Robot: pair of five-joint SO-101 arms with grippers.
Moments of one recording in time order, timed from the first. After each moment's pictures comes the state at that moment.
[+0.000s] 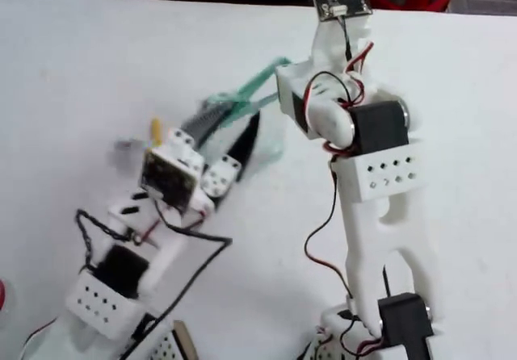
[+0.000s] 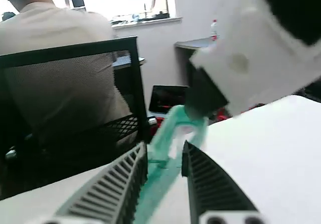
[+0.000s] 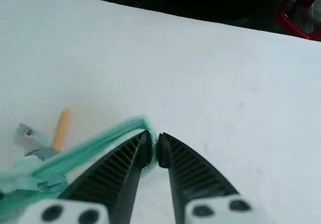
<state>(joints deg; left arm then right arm) 22.6 -69.1 62.1 17.8 -6.0 -16.7 -14.6 -14.2 77.9 -0.3</state>
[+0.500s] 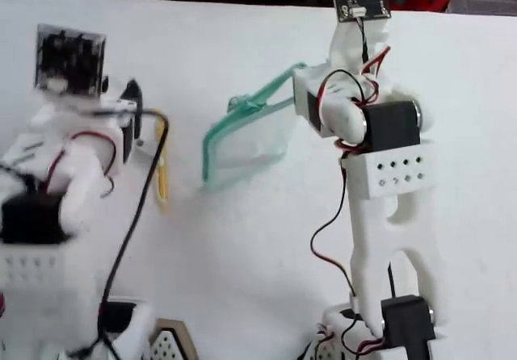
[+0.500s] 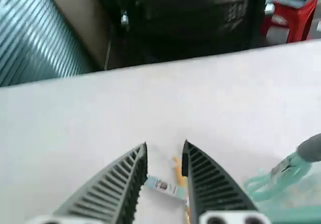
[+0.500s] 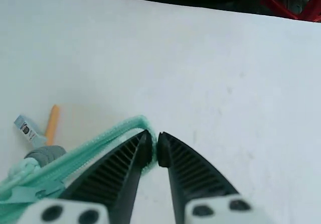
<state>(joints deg) -5.5 -39.7 14.3 70.0 -10.0 -13.7 -15.0 -12.6 79.2 -0.5</state>
